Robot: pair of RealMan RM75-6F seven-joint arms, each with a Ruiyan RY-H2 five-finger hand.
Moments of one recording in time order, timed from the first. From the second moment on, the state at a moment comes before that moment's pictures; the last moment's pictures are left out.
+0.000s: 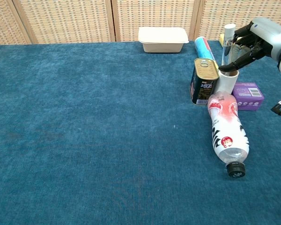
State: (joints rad) left arm -0.20 -1.70 -0.25 -0.67 1.18 1.22 -0.12; right arm 0.60 -1.66 0.38 -1.49 -0.92 1.24 -0.27
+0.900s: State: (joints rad) left arm -0.20 -1.70 -0.25 -0.67 1.18 1.22 -0.12; right arm 0.61 -1.67 0.38 -1.47 -0.93 1.24 -0.30
